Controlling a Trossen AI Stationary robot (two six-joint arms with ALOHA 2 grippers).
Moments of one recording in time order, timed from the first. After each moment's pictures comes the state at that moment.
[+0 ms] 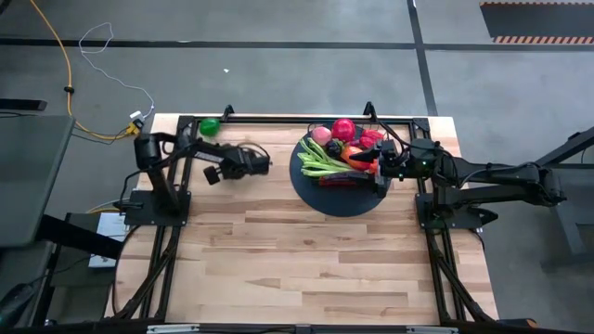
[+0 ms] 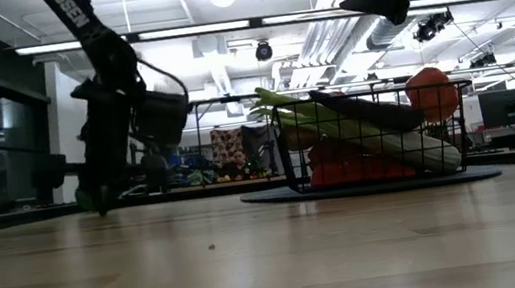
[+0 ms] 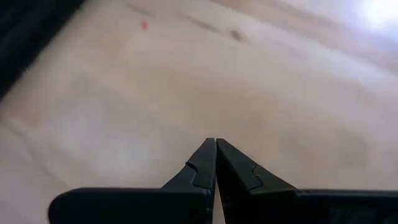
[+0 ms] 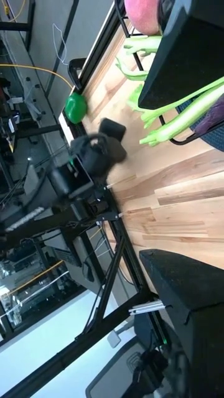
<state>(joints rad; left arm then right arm) 0.47 1.80 0.85 -0.81 -0.62 -1.77 -0.19 0.79 0.57 0.09 -0.13 0.33</state>
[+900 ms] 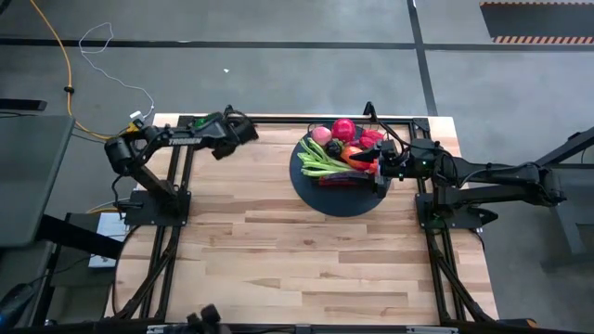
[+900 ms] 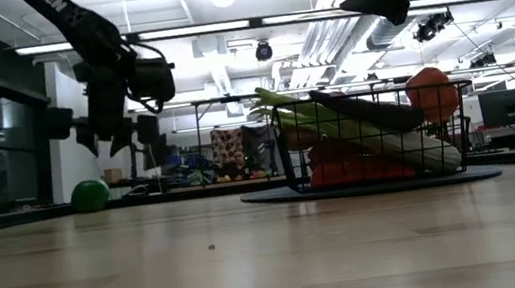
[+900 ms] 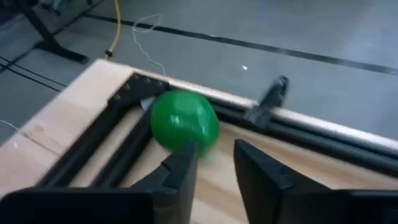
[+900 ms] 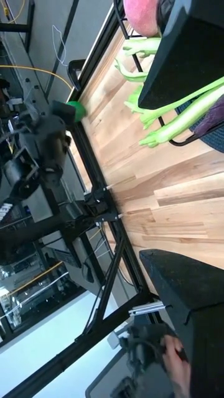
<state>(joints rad) 0.70 1.58 0.89 -0.76 -1.01 -1.31 -0.20 0.79 0.57 0.09 -0.13 0.33</state>
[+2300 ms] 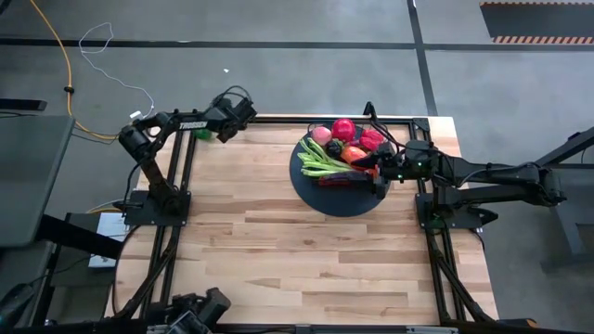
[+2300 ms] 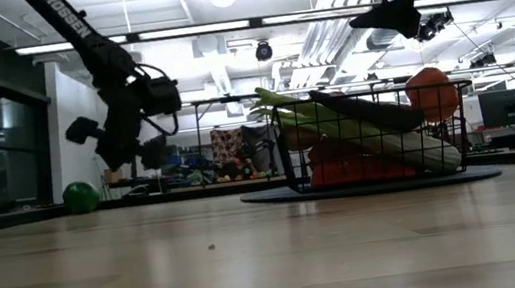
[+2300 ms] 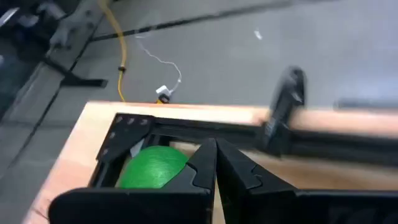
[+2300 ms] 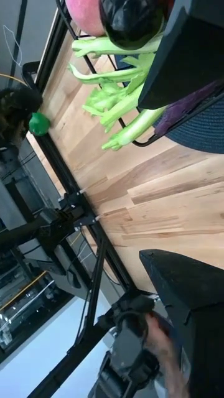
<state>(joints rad) 0.92 1.74 0.98 -0.52 -0.92 -0.71 -0.20 0.79 0.57 -0.02 -0.14 0.45</state>
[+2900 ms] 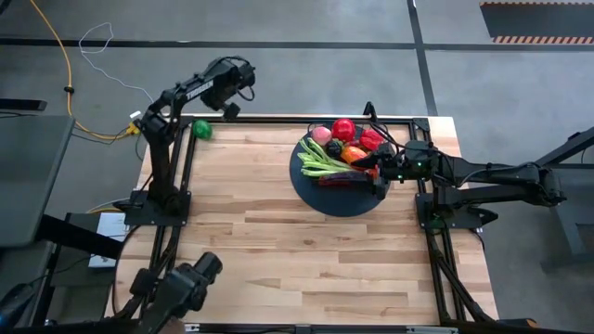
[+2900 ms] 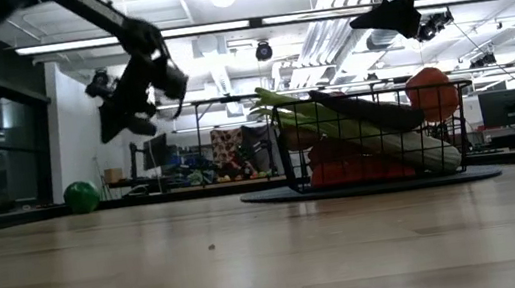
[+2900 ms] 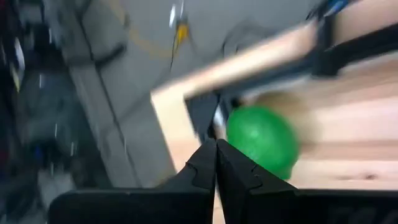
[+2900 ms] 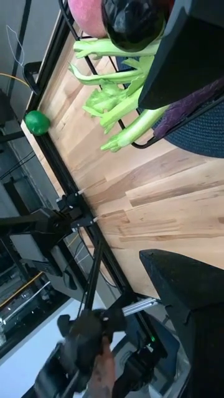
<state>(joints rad) 1.05 1.99 1.73 -1.48 -0.69 -0.27 -0.20 0.79 0.57 -0.03 -0.14 0.42</state>
